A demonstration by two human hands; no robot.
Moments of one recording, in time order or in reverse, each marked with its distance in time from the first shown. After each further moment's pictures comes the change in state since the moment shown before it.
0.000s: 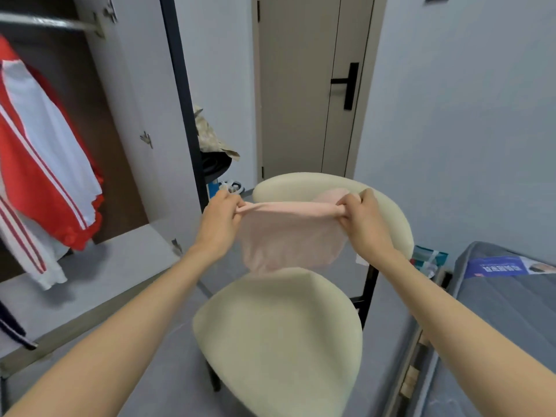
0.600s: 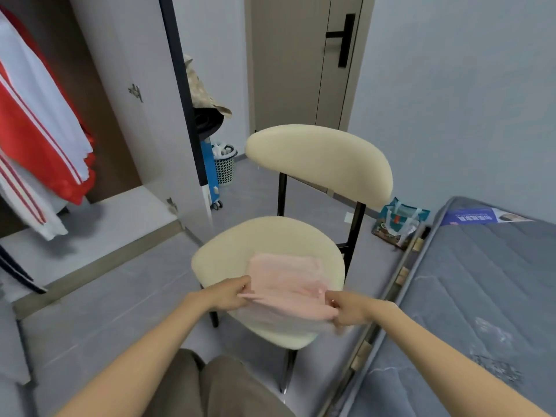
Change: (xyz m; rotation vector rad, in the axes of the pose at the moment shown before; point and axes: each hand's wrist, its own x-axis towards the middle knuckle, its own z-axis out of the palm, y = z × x) left_hand -0.212 -0.016 0.059 -0.092 -1.154 -0.183; right_hand -0.222 0.036 0.045 -0.092 -1.239 0.185
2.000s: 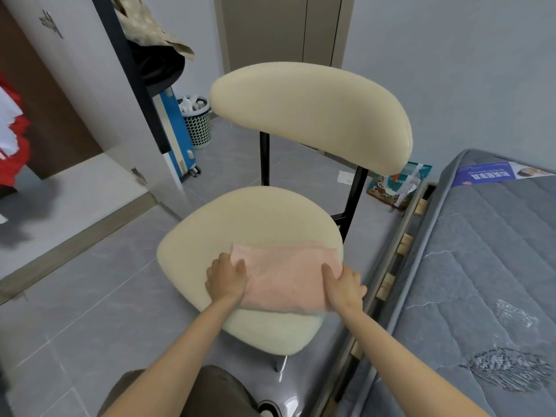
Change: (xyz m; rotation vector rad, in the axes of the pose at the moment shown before) left_hand 0.120 0.004 0.050 -0.406 0.652 -0.525; right_hand 0.097 0.018 0.047 0.858 0.653 0.571
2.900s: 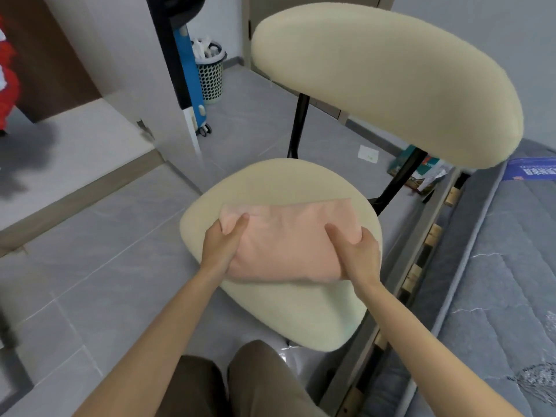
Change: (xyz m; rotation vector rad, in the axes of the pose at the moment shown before) left_hand 0.066 -0.039 -0.059 -0.623 -0.073 -0.090; right_hand -0.002 -0.079 0.044 0.194 0.082 -0.128
